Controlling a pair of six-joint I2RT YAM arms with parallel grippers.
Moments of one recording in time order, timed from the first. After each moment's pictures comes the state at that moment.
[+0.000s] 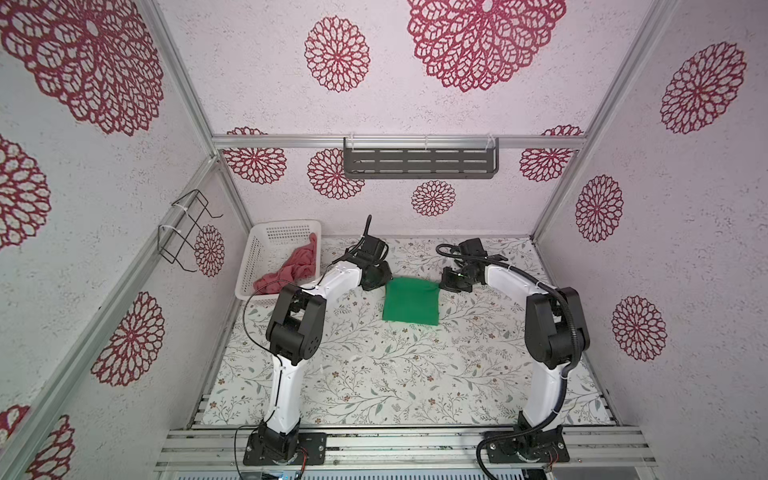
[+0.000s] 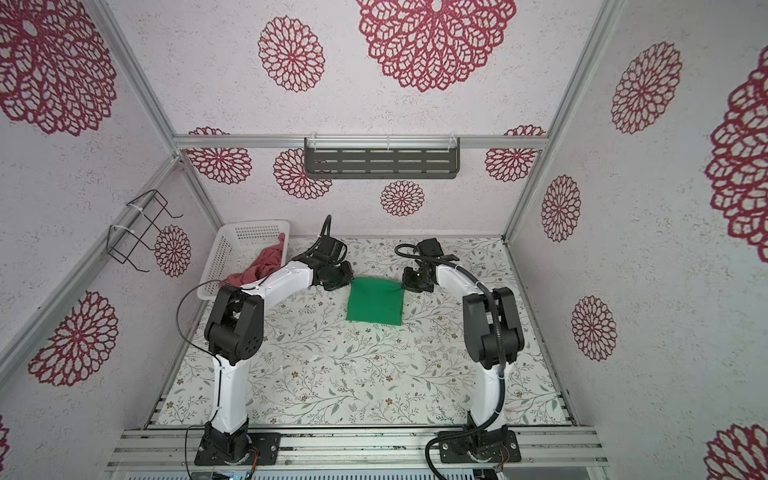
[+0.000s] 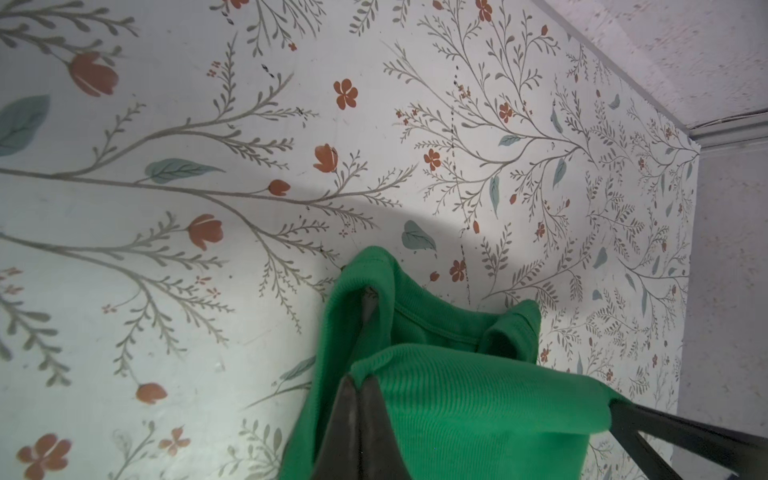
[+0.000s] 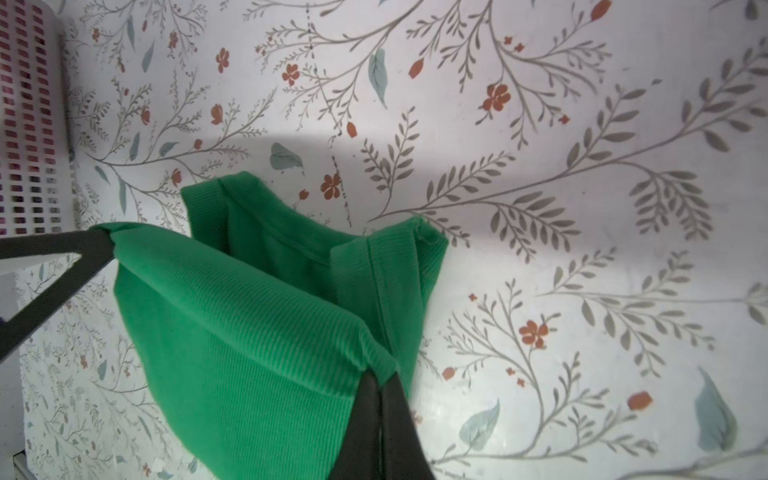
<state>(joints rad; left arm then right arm) -0.44 2.16 1.70 -0.50 0.07 -0.72 0.27 2.00 1.51 -0.57 -0.32 0.34</state>
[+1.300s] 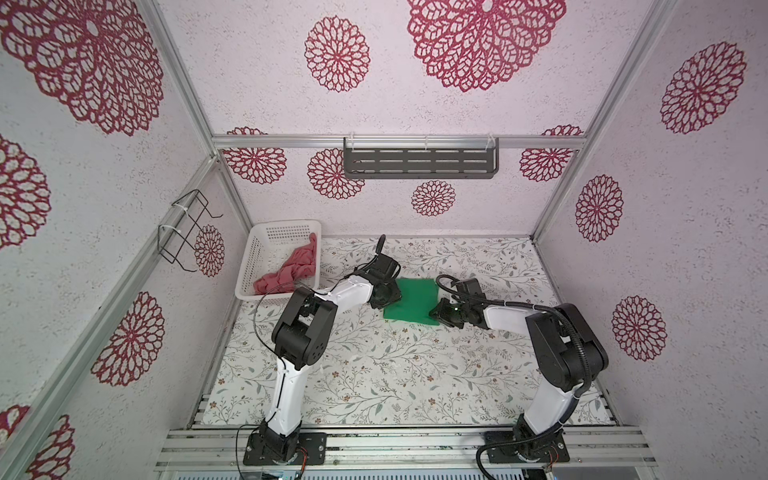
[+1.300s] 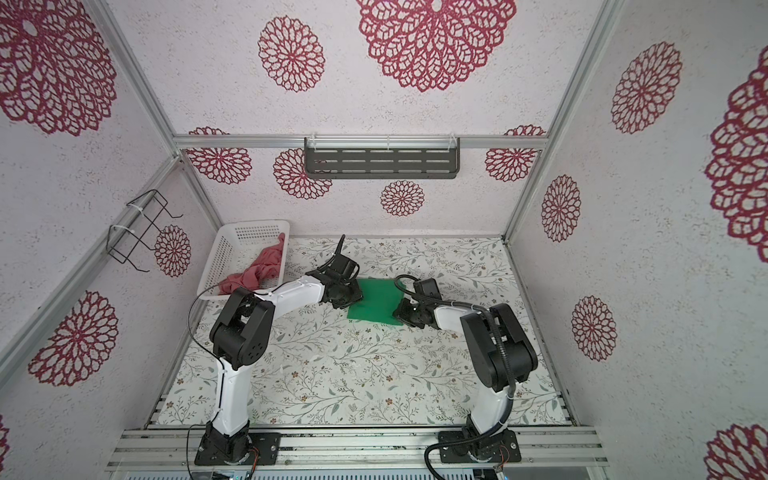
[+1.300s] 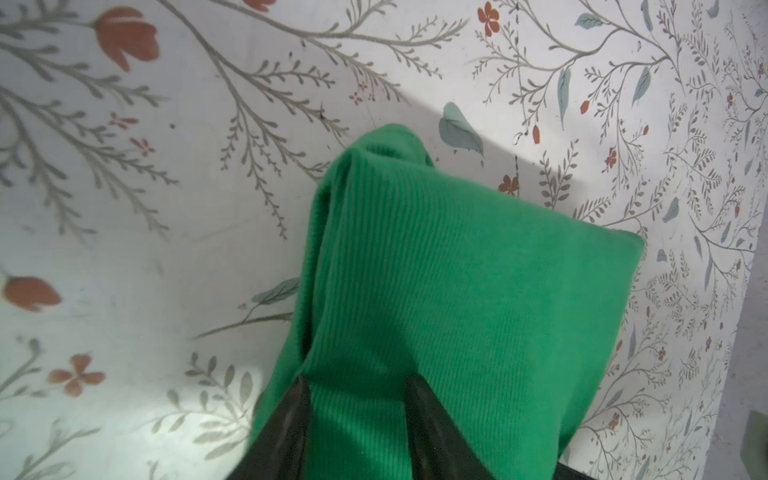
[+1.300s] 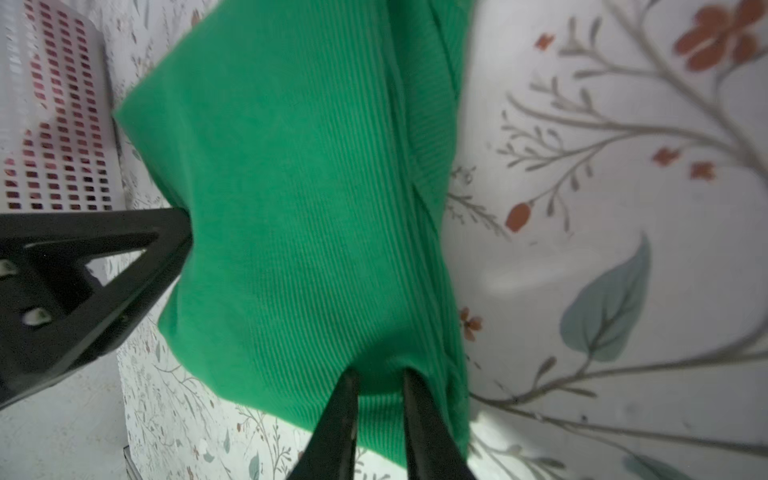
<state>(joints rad) -0.55 2.14 1.55 -0.43 0.04 -0.83 0.37 1.77 0.91 -0.04 -0.35 0.70</state>
